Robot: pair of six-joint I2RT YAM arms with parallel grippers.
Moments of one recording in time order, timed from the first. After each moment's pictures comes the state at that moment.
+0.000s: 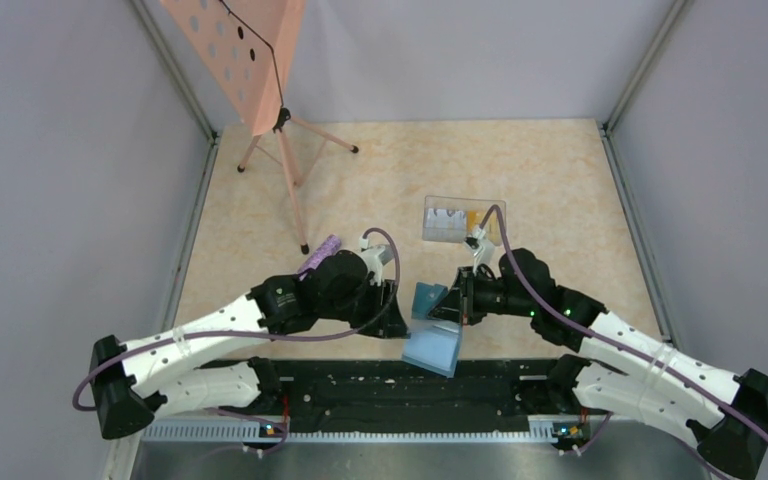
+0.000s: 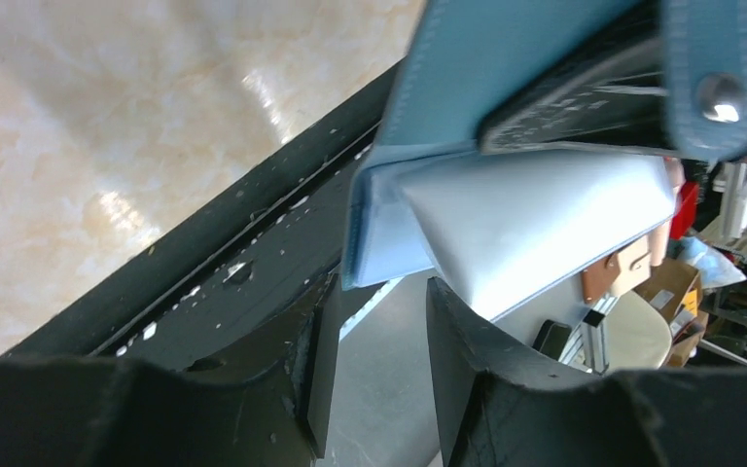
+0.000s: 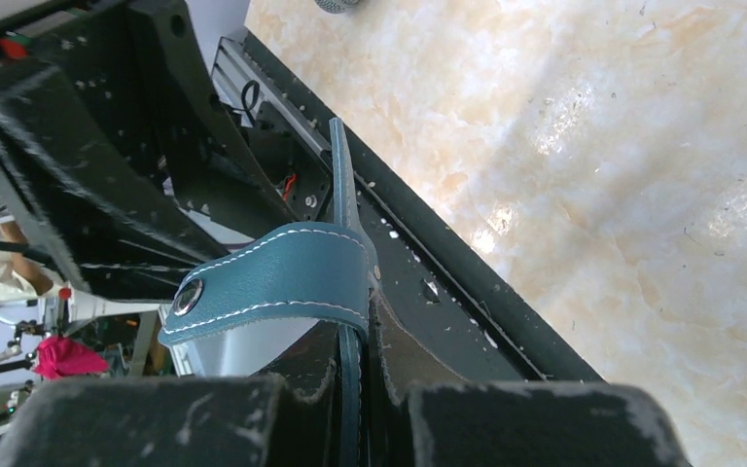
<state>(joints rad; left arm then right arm) -1.04 1.03 0.85 -0.57 0.24 -0.84 0.85 0.80 0.58 -0.23 -0.35 0.78</state>
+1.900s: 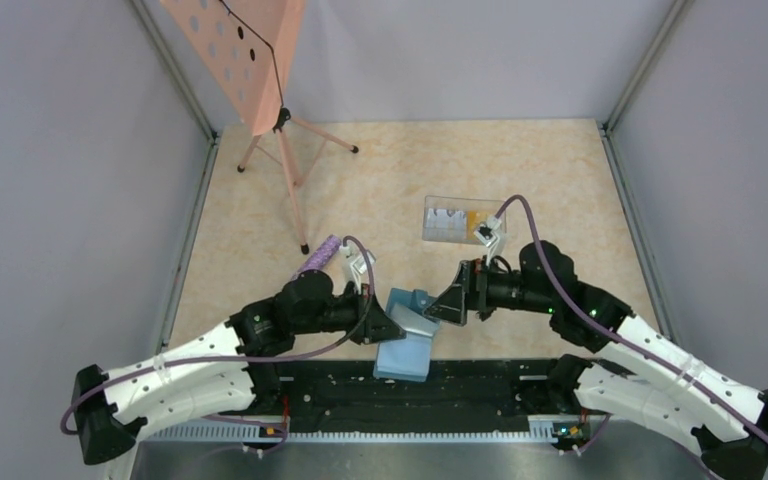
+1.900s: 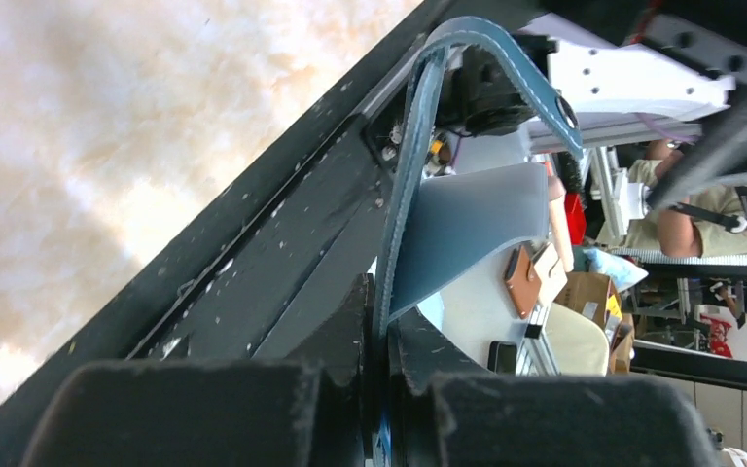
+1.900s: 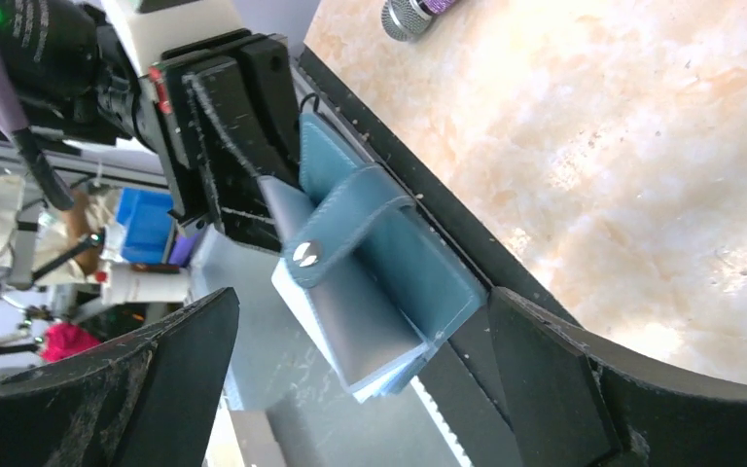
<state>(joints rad) -1.02 0.76 0.56 -0.15 0.31 -0.90 0.85 0.72 0.70 -0.33 -0.37 0.79</state>
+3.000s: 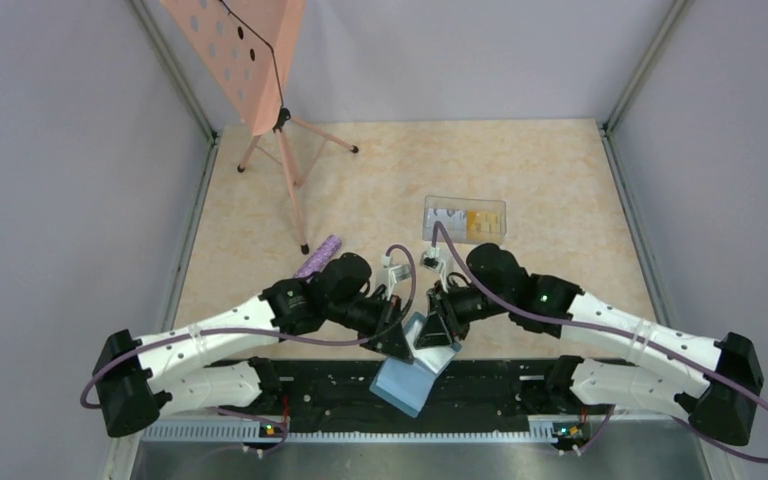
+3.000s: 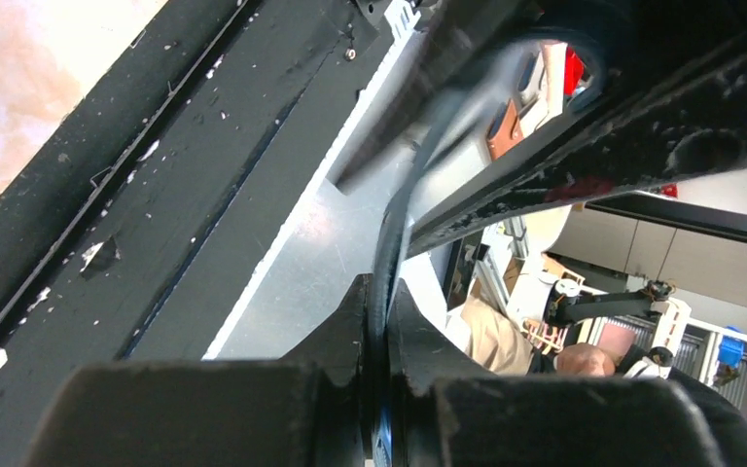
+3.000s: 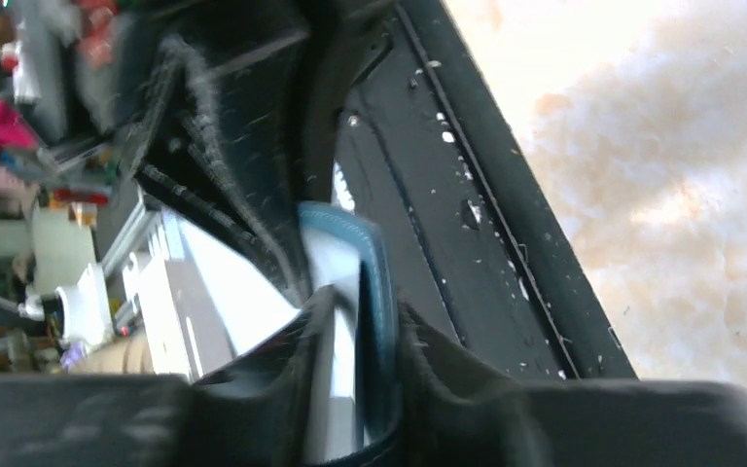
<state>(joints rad) -1.01 1.05 0.75 -0.37 0.63 -0.86 0.97 0.99 0.76 -0.40 -0.53 0.49</state>
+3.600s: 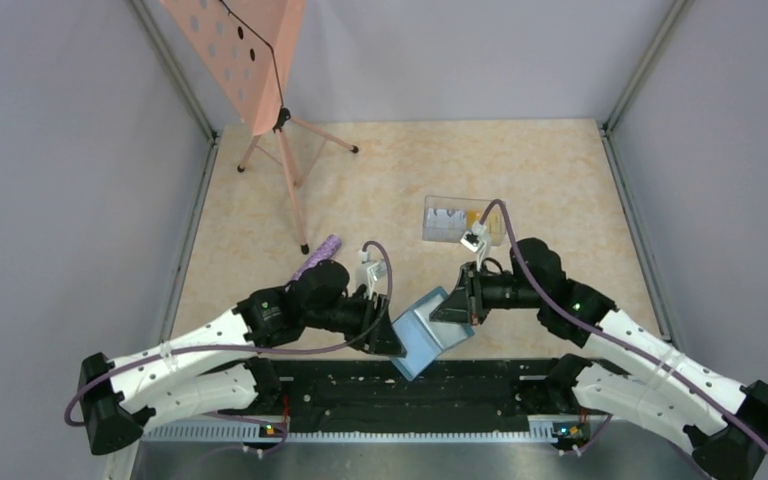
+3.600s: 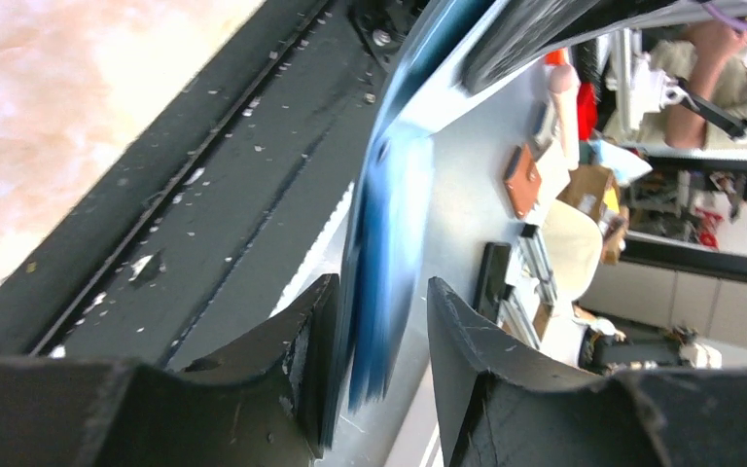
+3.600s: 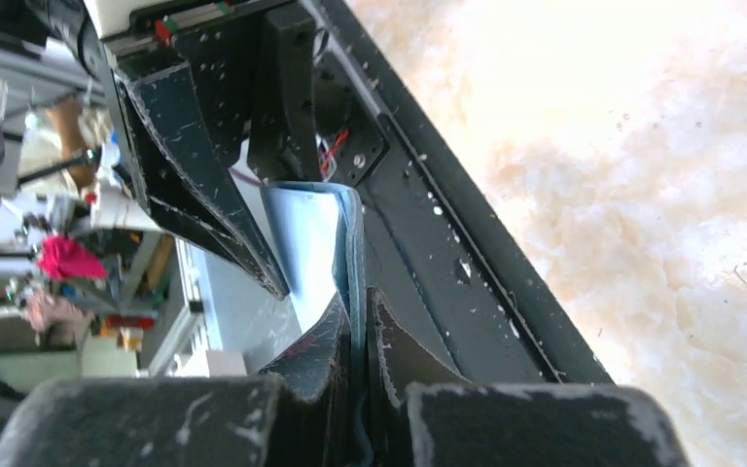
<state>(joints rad) -1.01 0.89 0.71 -0.40 0.50 -0.83 0.80 0.80 0.66 -0.28 -0.59 0.63</state>
